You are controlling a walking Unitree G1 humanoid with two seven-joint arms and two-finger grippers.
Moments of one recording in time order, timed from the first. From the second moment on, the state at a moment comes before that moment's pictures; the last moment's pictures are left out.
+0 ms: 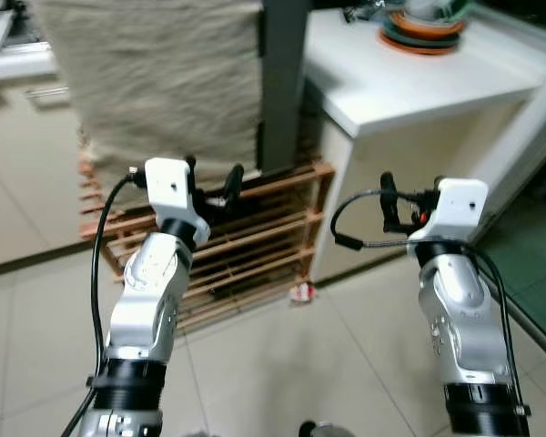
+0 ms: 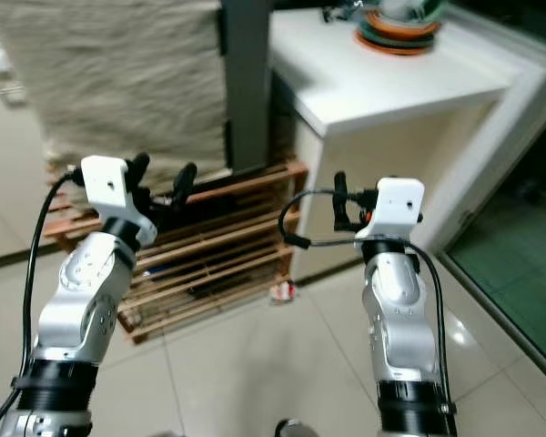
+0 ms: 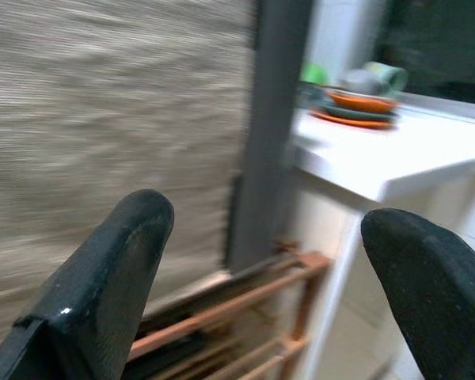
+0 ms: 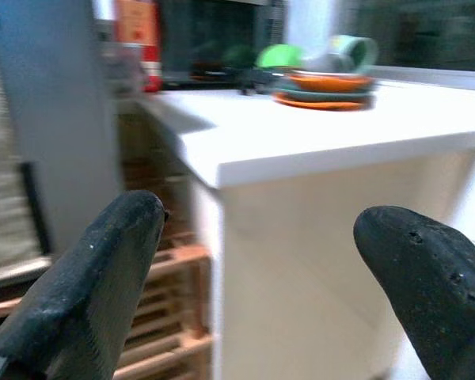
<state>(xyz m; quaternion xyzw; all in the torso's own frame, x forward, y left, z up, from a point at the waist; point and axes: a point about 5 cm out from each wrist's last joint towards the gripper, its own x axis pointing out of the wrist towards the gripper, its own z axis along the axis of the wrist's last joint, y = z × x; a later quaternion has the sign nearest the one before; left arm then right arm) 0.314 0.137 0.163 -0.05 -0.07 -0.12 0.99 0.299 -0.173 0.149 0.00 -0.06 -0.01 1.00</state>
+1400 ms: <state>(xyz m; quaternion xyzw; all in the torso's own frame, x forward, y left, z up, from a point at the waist) 0.319 0.122 0.142 0.00 -0.04 -0.18 0.98 0.269 -0.205 0.123 -0.02 -0.02 -0.07 1.00</state>
